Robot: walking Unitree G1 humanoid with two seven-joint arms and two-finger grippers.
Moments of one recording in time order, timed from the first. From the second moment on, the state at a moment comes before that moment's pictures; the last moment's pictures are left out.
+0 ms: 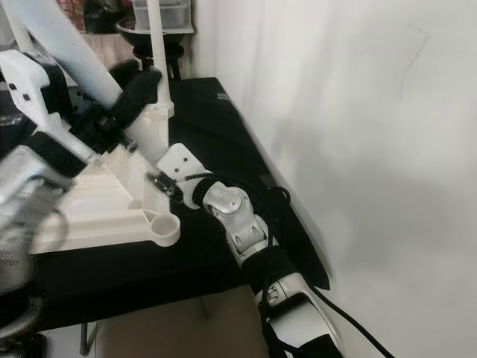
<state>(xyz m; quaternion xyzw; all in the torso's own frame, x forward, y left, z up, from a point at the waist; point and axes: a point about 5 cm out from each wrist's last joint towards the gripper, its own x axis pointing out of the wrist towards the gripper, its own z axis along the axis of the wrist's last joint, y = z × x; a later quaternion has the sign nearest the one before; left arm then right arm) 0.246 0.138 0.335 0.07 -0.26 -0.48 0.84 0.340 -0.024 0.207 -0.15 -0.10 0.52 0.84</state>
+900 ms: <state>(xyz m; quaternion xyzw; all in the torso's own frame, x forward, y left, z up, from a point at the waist) 0.218 0.148 0.343 0.11 -0.18 -0.72 0.67 0.303 -0.015 0.199 -0.17 -0.08 0.75 0.64</state>
